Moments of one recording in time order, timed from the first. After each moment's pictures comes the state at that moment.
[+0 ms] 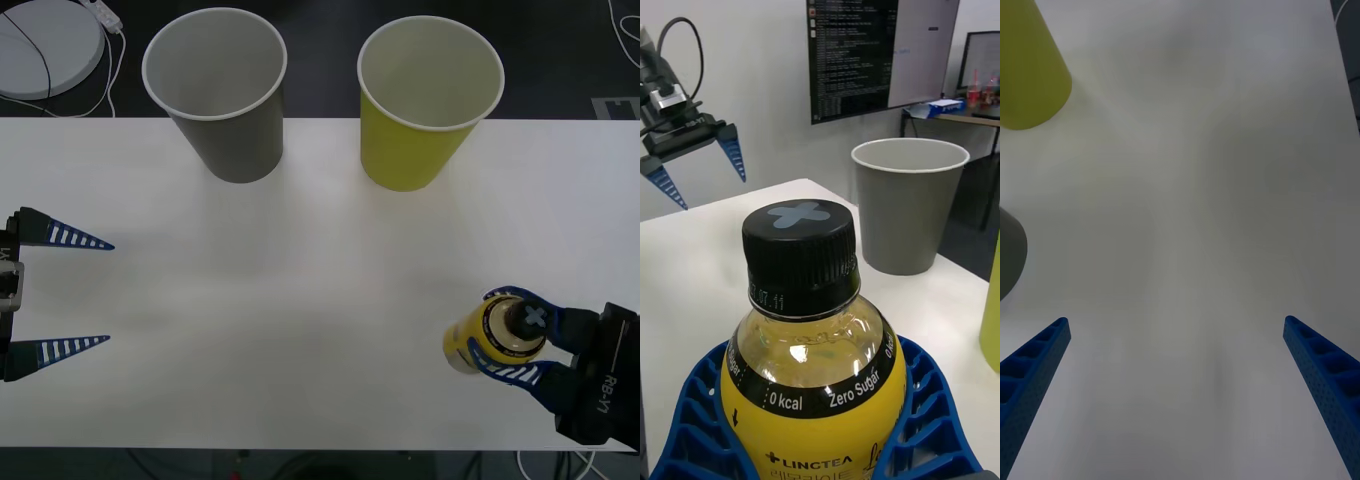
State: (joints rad) right arm 0.65 -1.12 0.08 -2.24 0.33 -0.61 0.77; left arm 0.26 1.13 0.26 -2.01 -1.31 -1.13 -0.09
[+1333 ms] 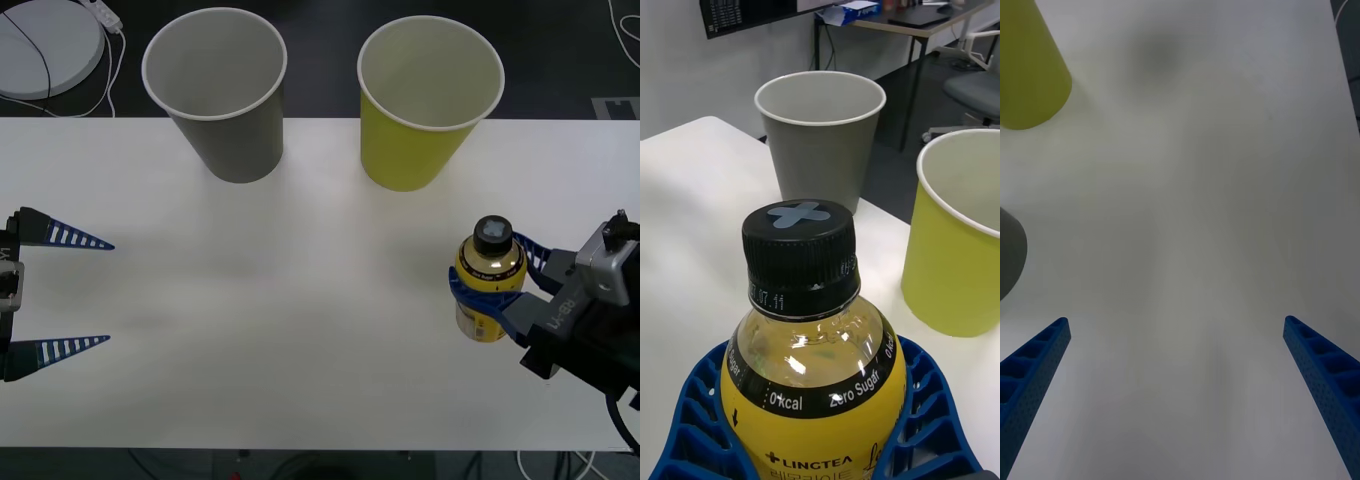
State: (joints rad) right arm 0.59 -1.32 0.08 -2.62 0.21 0.16 0.68; left arm 0.26 1.13 0.26 -2.01 -1.31 -1.13 -0.09
